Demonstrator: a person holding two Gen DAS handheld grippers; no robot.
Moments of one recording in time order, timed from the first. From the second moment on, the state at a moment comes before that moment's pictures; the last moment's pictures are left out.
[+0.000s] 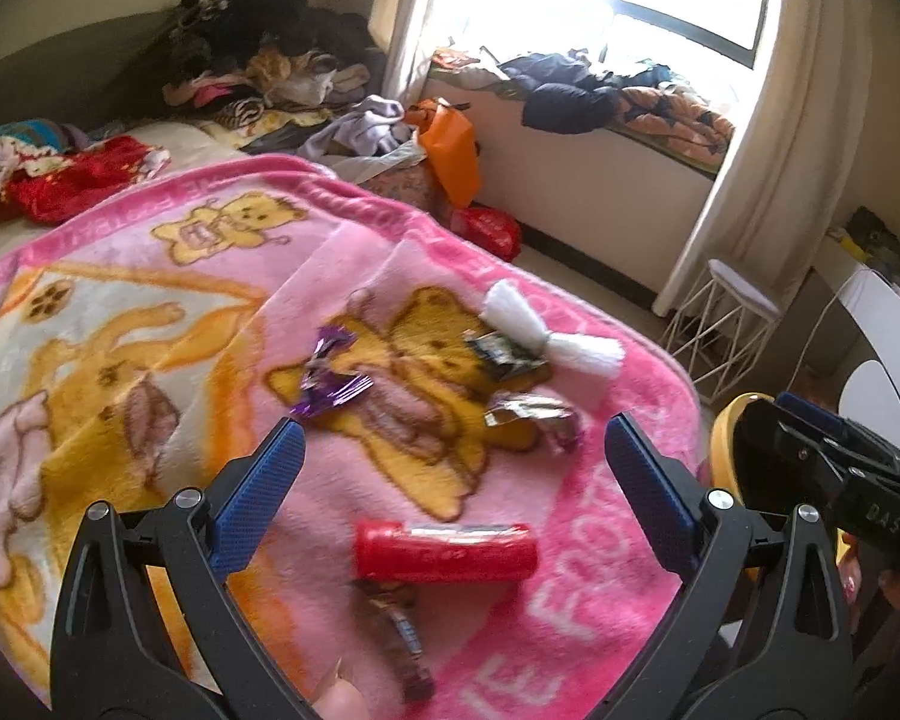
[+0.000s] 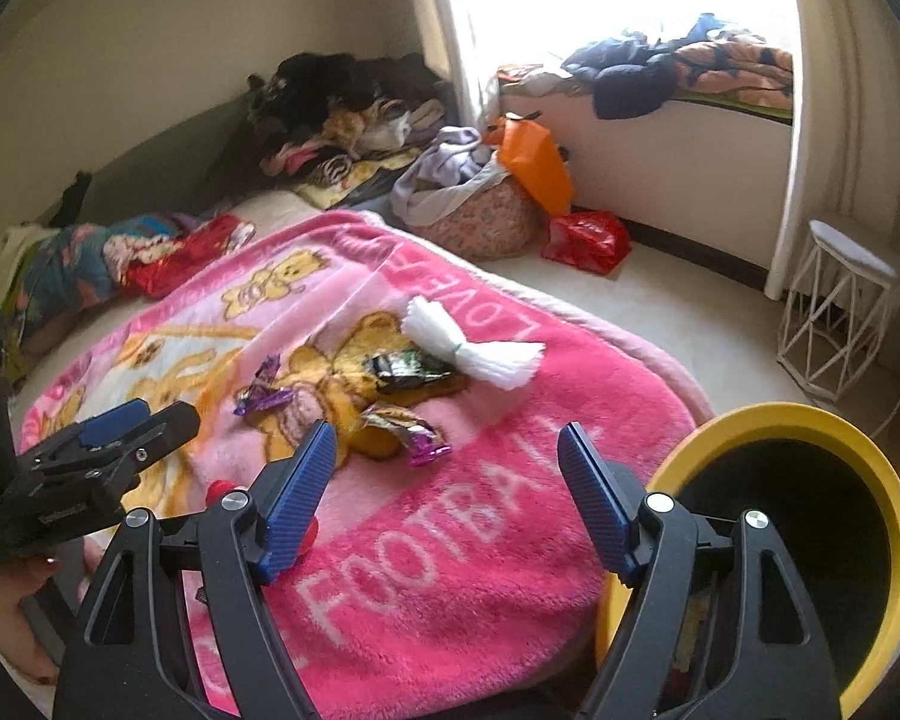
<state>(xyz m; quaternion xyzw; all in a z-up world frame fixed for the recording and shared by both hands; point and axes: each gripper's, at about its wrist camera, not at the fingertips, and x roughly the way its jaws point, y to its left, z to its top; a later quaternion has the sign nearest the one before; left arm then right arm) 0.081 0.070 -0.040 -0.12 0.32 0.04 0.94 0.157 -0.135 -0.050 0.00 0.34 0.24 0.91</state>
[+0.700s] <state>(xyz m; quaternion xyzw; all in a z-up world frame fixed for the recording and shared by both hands) 0.060 0.077 -0.117 -0.16 0.44 0.01 0.88 0.220 -0.064 -0.127 -0.10 0.41 0.27 0.87</state>
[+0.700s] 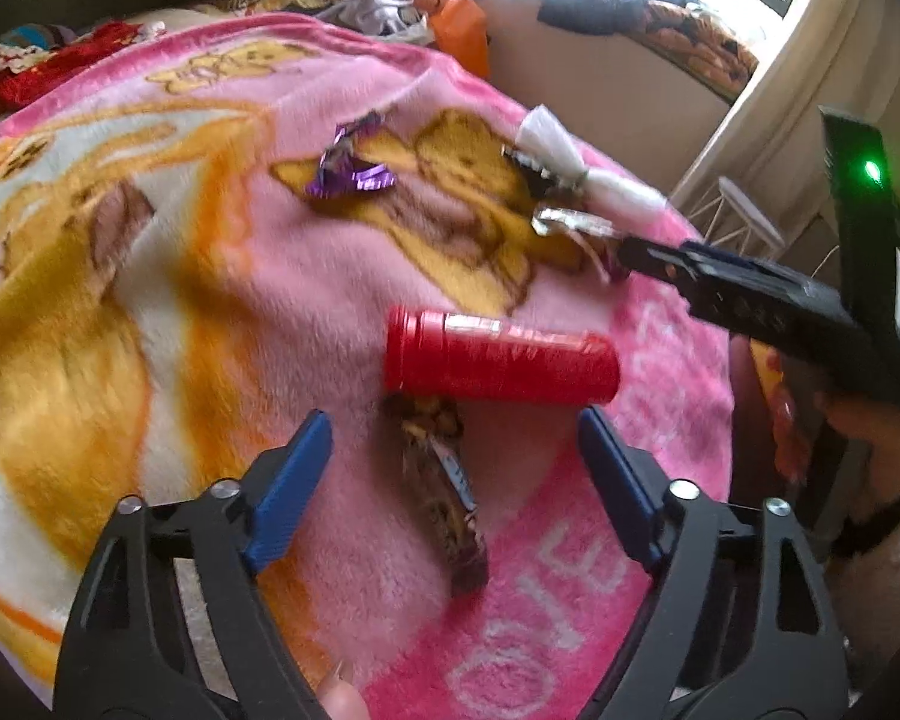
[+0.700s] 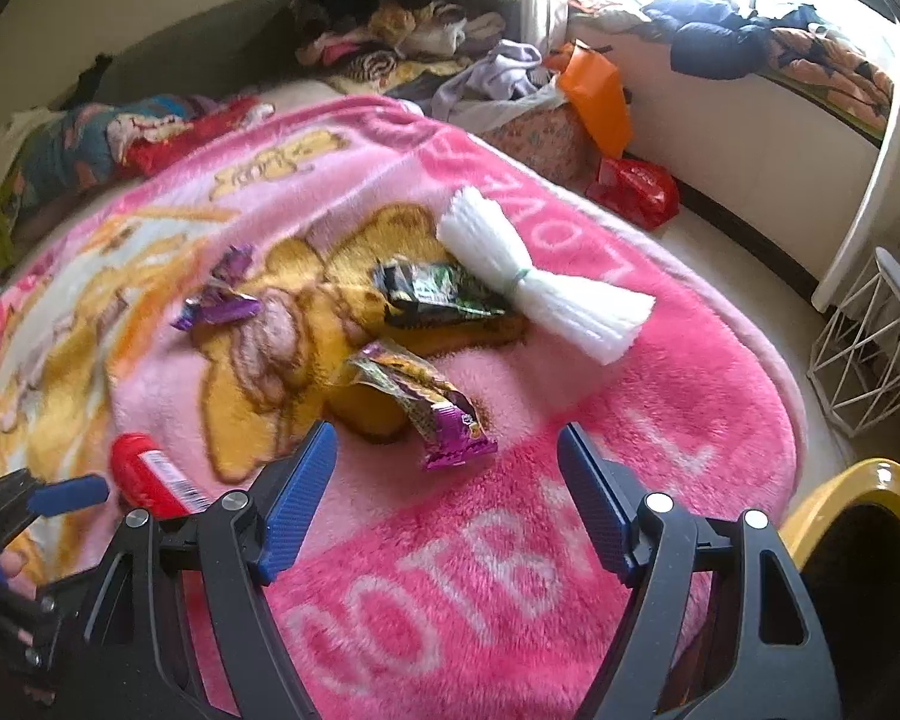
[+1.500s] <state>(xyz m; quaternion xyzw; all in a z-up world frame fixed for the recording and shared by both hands) 0.051 0.081 -0.132 -0.16 0.46 0.01 0.87 0.205 -0.079 -0.147 -0.05 0.44 0.27 0.86</state>
